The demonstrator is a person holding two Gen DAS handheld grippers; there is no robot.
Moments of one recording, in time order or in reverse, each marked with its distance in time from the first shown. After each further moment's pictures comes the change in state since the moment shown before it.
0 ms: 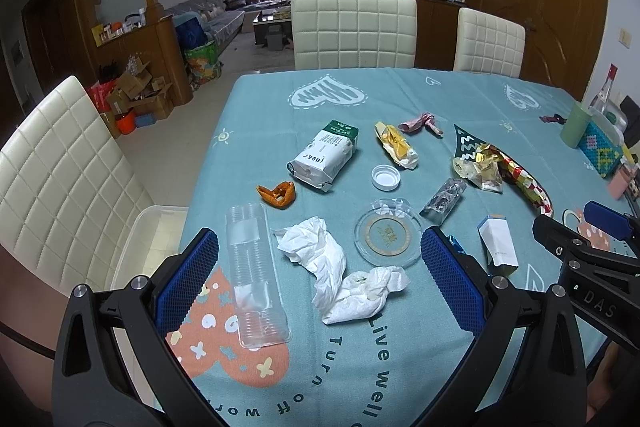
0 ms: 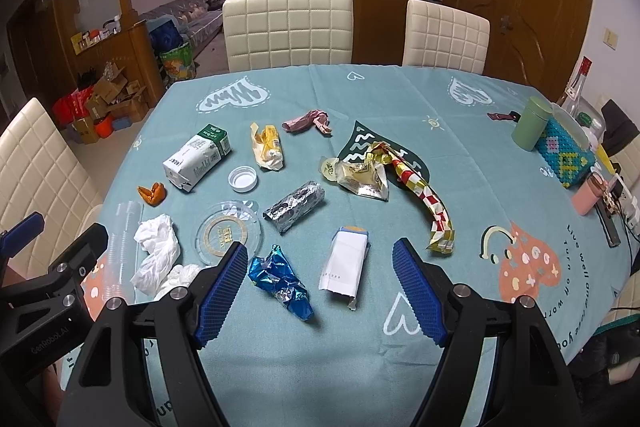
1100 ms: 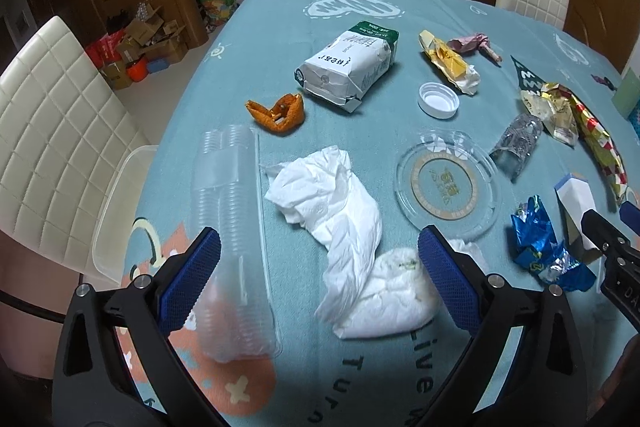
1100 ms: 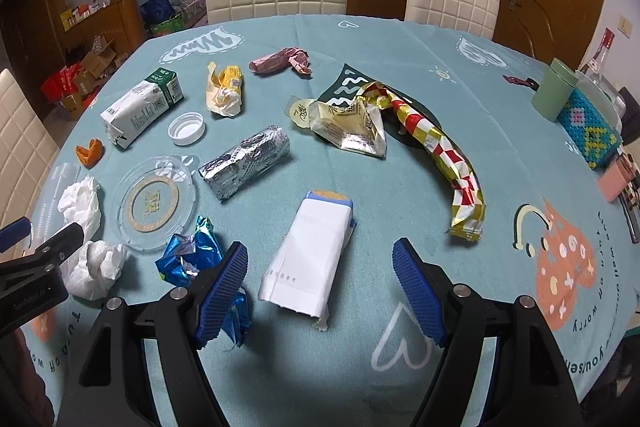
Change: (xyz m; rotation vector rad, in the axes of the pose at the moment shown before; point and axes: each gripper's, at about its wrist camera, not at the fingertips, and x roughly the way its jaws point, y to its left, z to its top) left arm 0.113 -0.001 -0.032 -0.031 0.229 0.083; right arm 0.101 -0.029 -0.029 -0.018 0.091 -0.012
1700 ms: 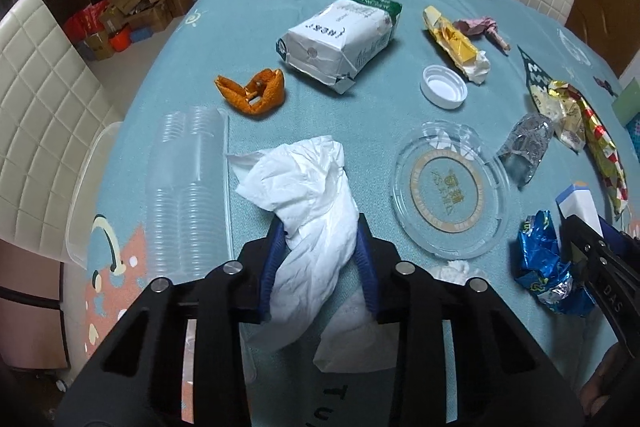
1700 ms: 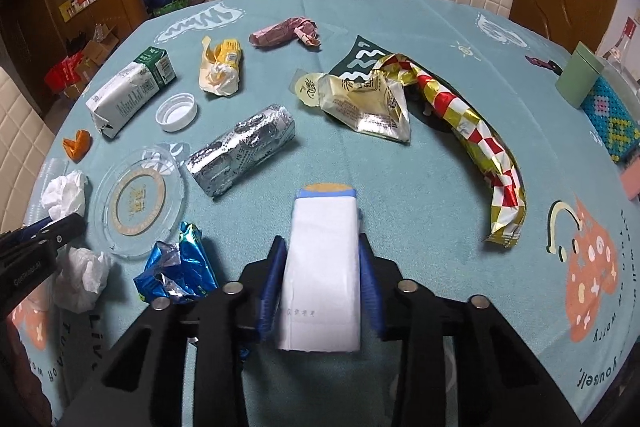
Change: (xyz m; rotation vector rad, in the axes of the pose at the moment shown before) left arm 0.029 0.003 0.010 -0.042 0.102 -0.085; right arm 0.034 0.003 0.009 0.001 0.079 0.035
